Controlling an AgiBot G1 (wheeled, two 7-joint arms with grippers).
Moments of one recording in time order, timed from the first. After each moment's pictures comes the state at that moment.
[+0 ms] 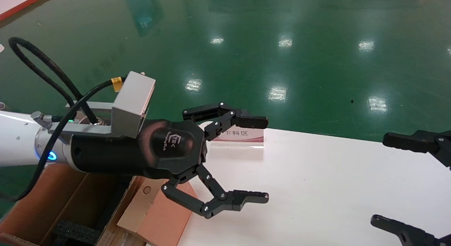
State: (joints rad) left arm -1.08 0.61 0.28 -1.28 0.73 1.49 -0.19; right arm 1.07 -0.61 -0.28 1.28 -0.73 -1.50 0.19
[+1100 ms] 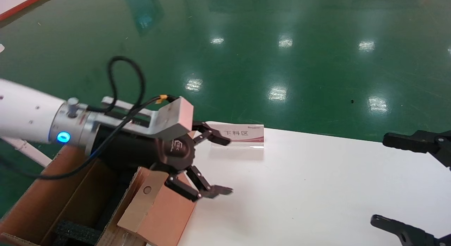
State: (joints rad) left arm -1.40 0.58 0.52 -1.35 1.24 1.53 -0.51; right arm 1.08 -0.61 -0.28 1.28 -0.73 -1.50 0.19
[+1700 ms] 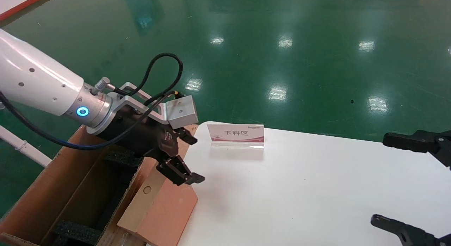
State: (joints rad) left arm -1.78 0.63 0.95 -1.35 1.51 1.58 -0.89; right arm 1.08 -0.61 -0.28 1.28 -0.73 -1.49 0.19
